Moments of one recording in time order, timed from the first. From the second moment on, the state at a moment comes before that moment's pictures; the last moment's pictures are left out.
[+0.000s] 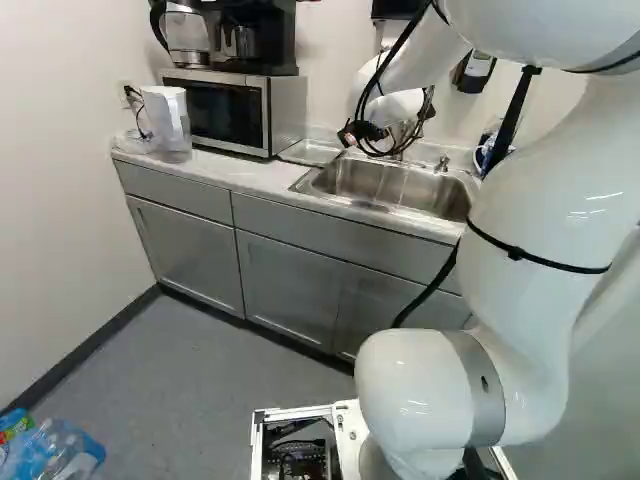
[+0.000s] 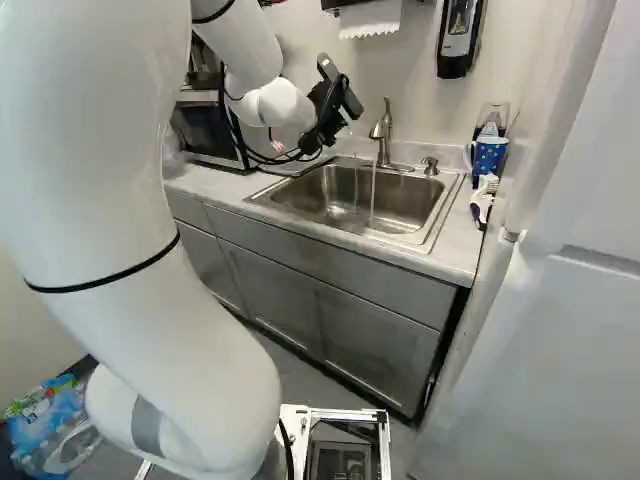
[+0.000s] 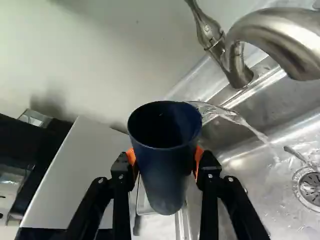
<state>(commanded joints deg) -6.8 -5.6 -59.9 0.0 17.0 56.1</state>
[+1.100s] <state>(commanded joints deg) -6.8 -5.6 -59.9 0.0 17.0 89.3</state>
